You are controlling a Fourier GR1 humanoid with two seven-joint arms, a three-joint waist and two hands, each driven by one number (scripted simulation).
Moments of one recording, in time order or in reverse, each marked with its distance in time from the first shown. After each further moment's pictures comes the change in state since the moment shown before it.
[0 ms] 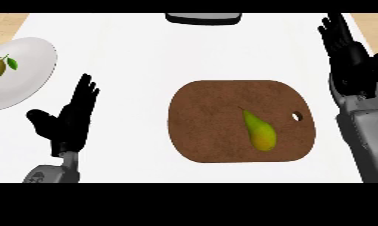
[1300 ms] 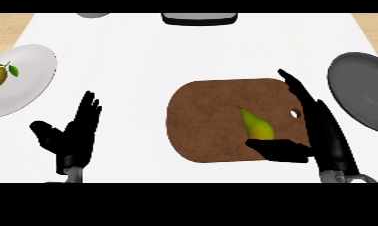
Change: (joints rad) left arm 0.104 -0.072 0.008 -0.030 0.023 0.025 0.052; right arm 0.282 -0.022 0.378 -0.575 0.518 -0.068 0.708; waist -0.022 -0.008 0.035
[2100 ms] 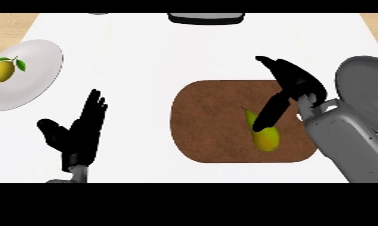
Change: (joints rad) left arm -0.014 -0.018 -0.012 0.004 -0.017 -0.015 0.002; right arm -0.437 -0.051 0.037 0.442 -0.230 0.529 0.229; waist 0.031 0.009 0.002
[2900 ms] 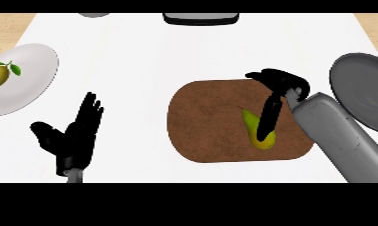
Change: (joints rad) left arm 0.027 0.001 0.025 -0.019 -0.003 -0.013 0.018; right arm -0.054 0.034 0.040 0.217 -0.133 0.244 -0.040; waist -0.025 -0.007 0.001
